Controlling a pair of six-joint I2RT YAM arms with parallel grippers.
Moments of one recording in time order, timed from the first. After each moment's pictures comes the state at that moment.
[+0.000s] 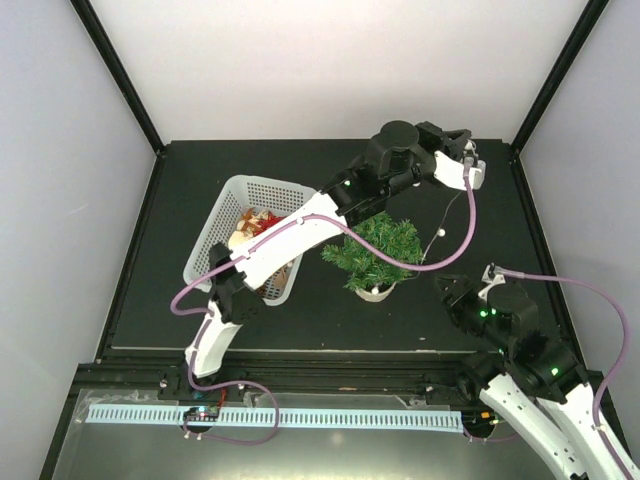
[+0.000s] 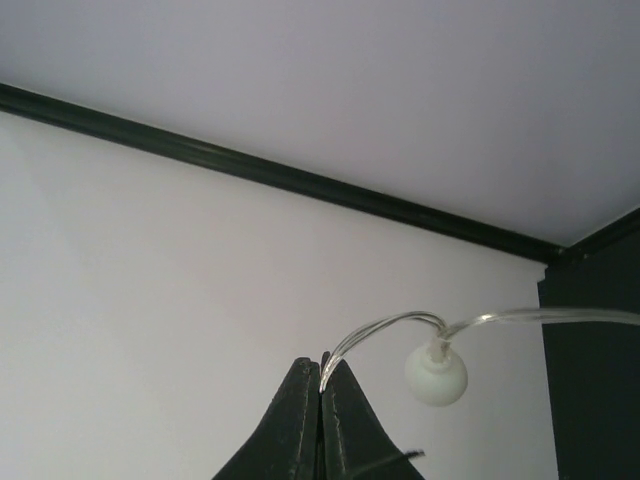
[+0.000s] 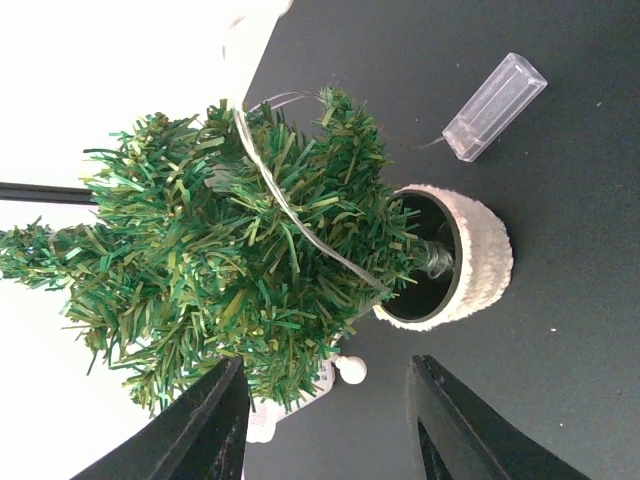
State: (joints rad) left arm -1.00 2.12 2.35 -0.20 -0.05 1.25; right arm 0.58 0.28 0.67 -0.85 0.04 1.31
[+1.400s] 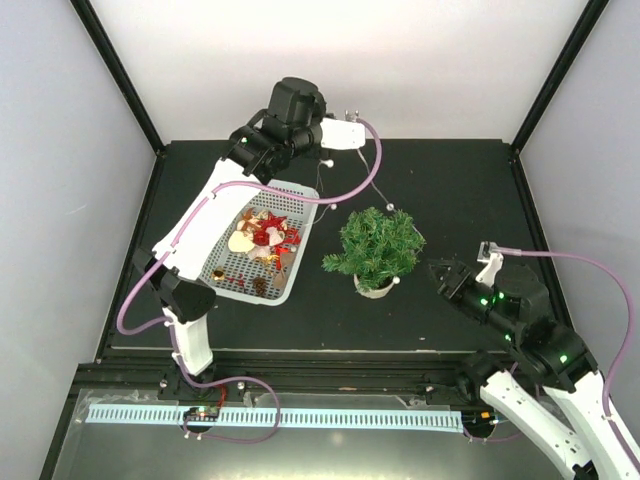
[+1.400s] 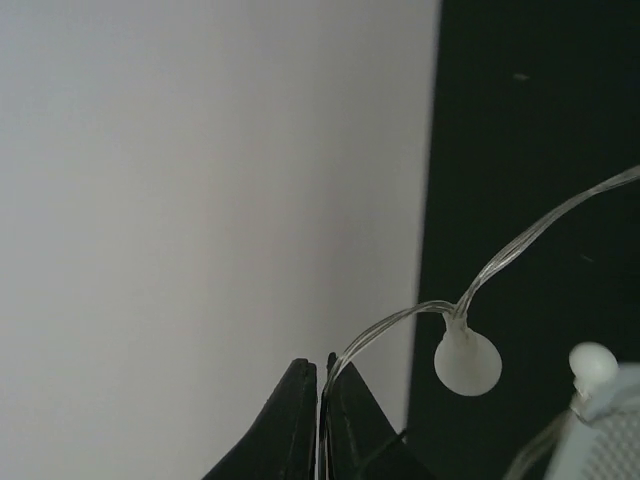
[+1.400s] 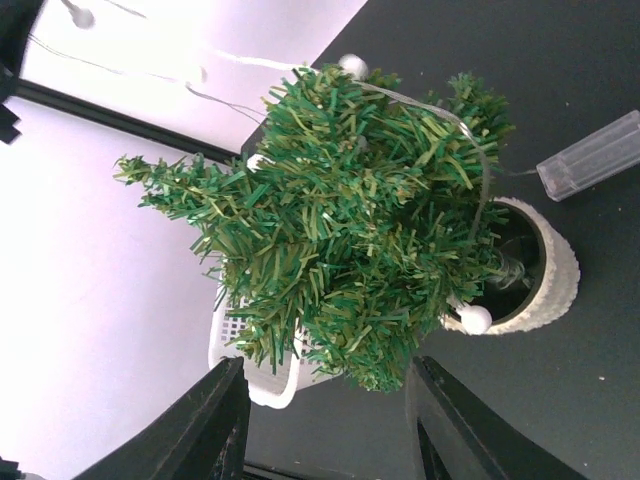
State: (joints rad) left arm -0.63 1.88 2.24 -0.74 -0.14 1.16; right arm 0.58 0.41 0.82 -0.81 -0.04 1.08
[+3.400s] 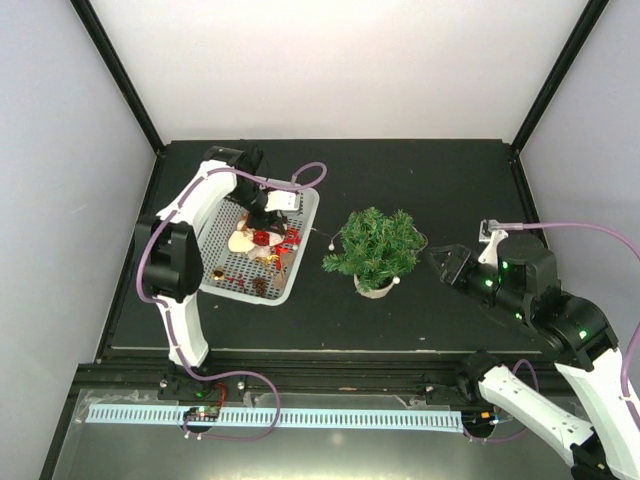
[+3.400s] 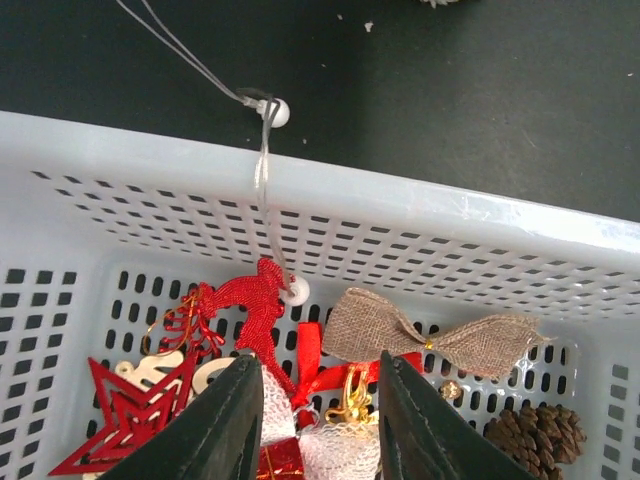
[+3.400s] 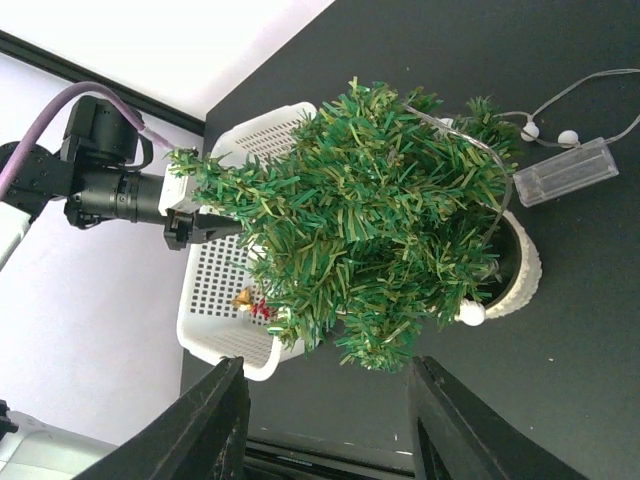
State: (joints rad) left arm -0.24 1.94 1.72 -1.23 0.53 1.33; right arm 0.58 0.66 1.17 -1.03 -0.05 0.94
